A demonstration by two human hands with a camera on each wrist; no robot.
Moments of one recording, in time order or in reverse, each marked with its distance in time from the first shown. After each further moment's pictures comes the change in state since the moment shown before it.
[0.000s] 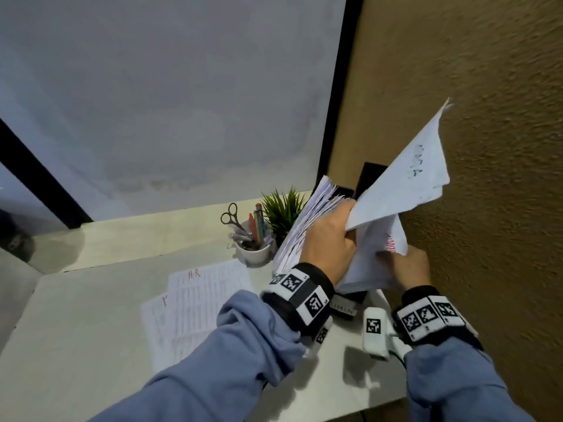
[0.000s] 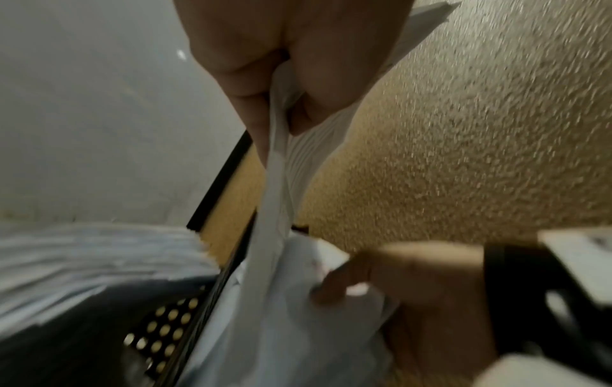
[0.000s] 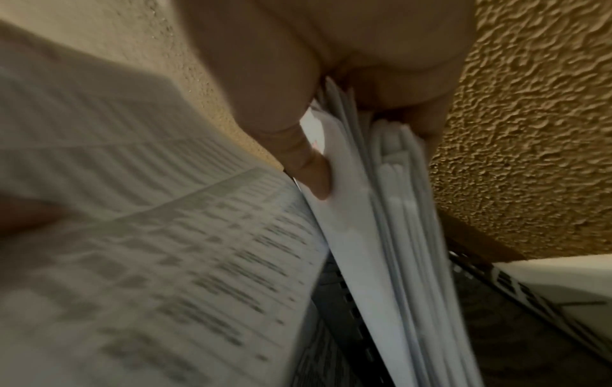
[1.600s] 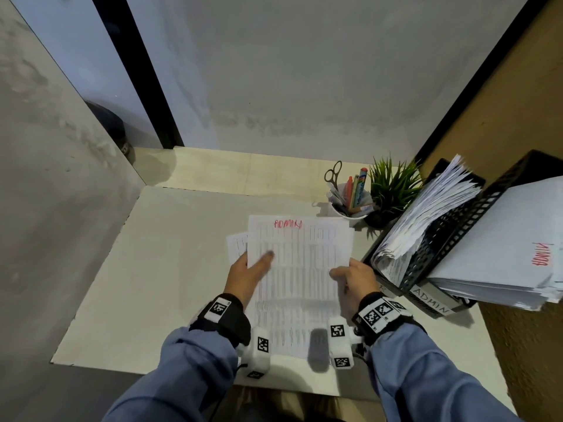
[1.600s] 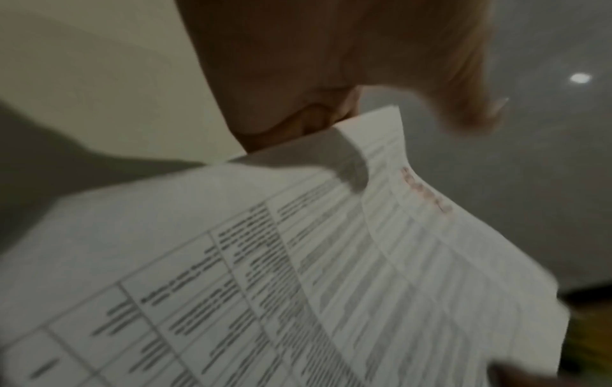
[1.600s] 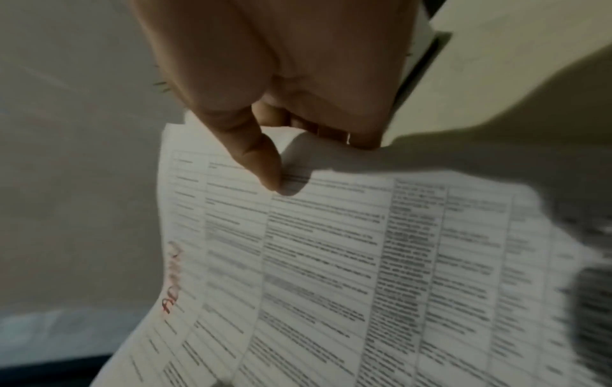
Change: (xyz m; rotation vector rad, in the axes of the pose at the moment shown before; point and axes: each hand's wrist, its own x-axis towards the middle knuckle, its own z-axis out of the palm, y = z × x) left_hand -0.190 -0.252 -0.140 -0.750 0.287 -1.009; right_hand -0.107 0.081 0.218 0.081 -0.566 0.261
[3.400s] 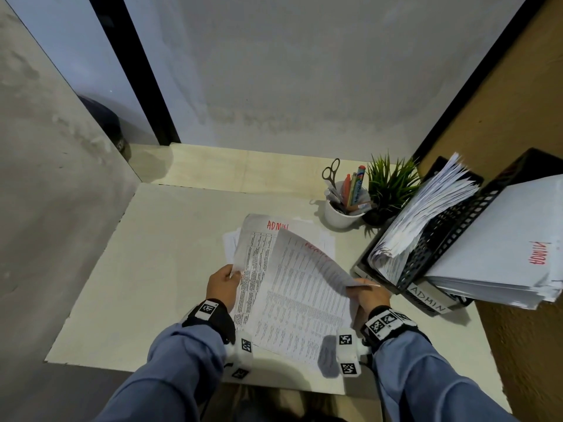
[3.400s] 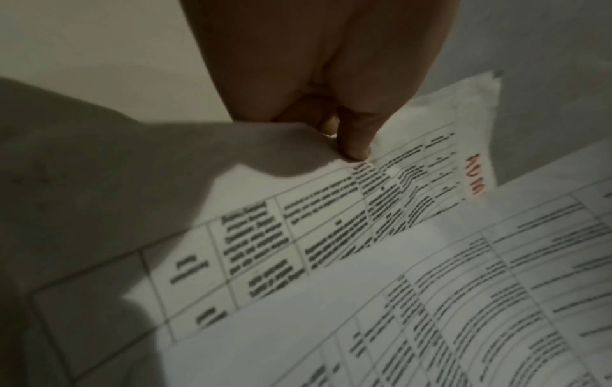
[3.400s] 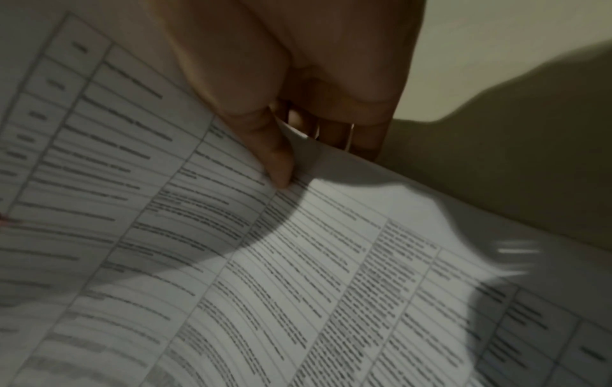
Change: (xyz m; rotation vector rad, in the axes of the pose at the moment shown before) left_hand 0.029 -0.047 -0.042 0.319 0.242 0.030; right_hand 0.022 0.032 -0.047 -0.310 0.194 0.081
